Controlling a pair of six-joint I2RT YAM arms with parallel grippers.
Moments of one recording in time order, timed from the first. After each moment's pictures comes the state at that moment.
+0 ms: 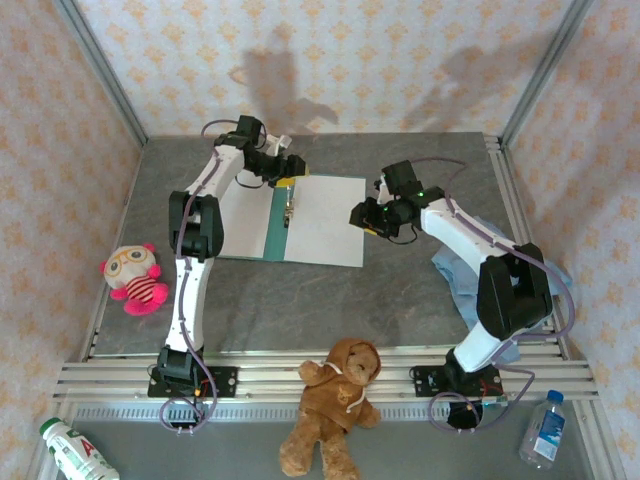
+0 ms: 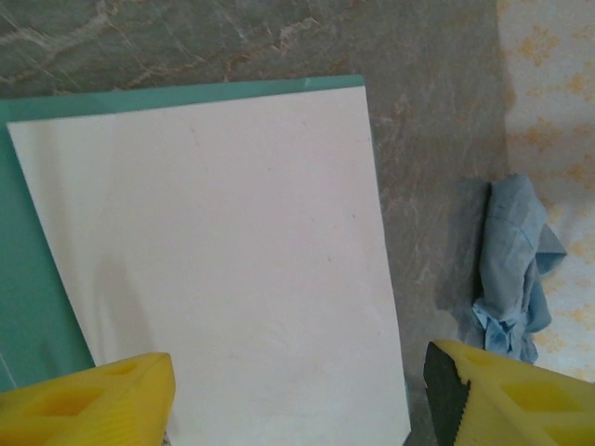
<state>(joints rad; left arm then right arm) -0.10 2.51 2.28 -0.90 0.86 -0.20 0.39 1.63 1.23 -0.61 -0.41 0.64</state>
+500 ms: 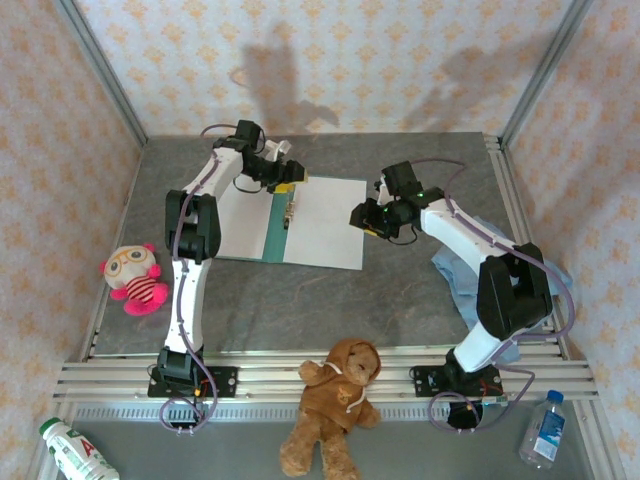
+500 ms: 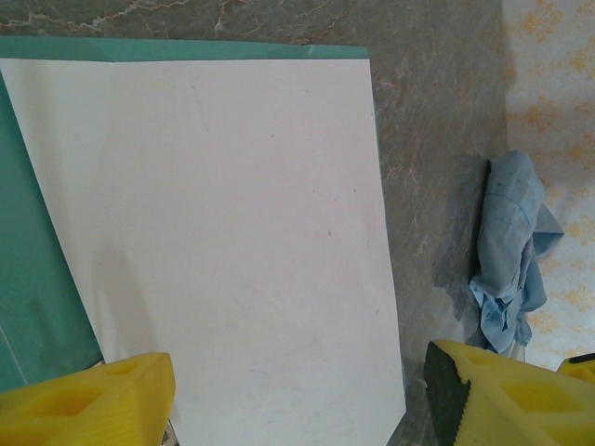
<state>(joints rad) -0.10 2.46 2.17 -0.89 0.87 -0.17 0.39 1.63 1.22 -0.61 -0.41 0.64</state>
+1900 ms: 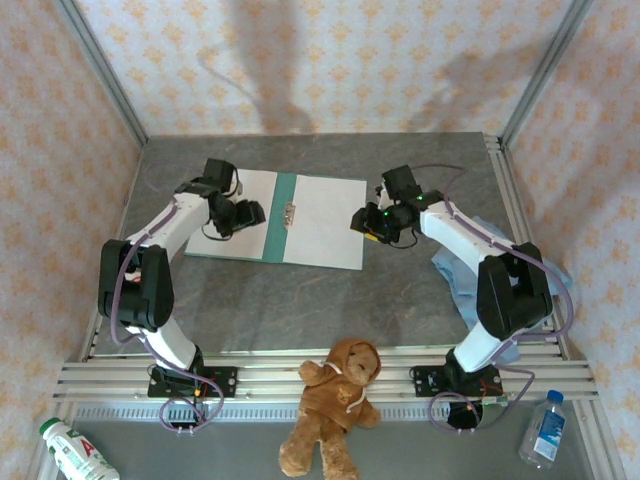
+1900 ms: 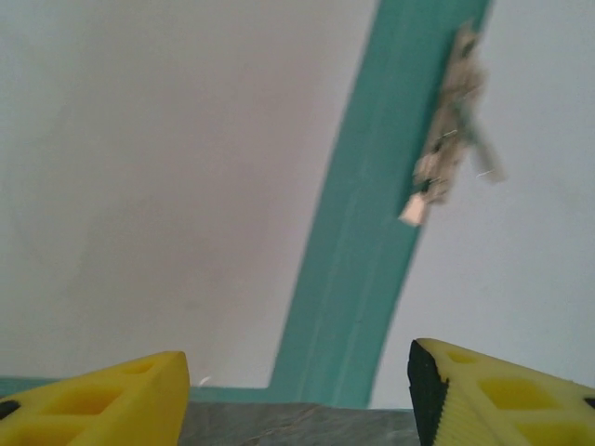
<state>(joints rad) -0.10 1.68 1.21 -0.71 0.22 -0.47 0.39 1.63 1.19 -0.61 -0.42 0.67</state>
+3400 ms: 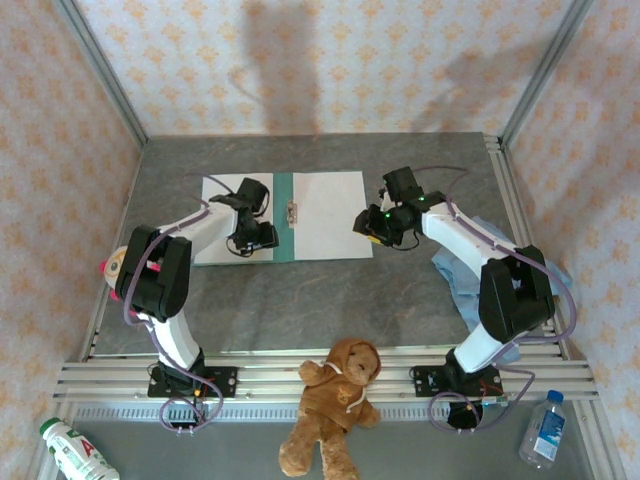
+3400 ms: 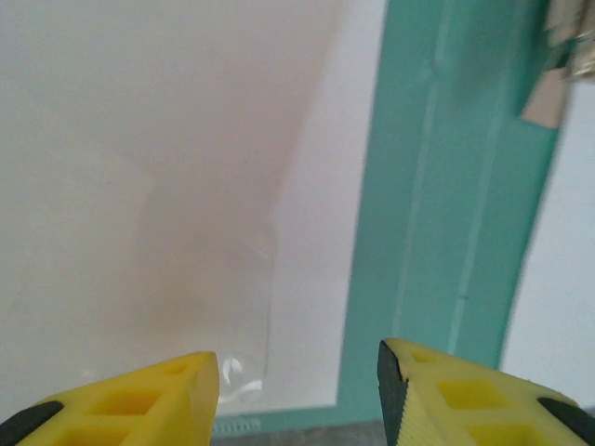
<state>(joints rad) -0.27 1.77 1.18 -0.70 0.08 -0.52 0.39 1.61 1.18 -0.65 -0.38 0.70</state>
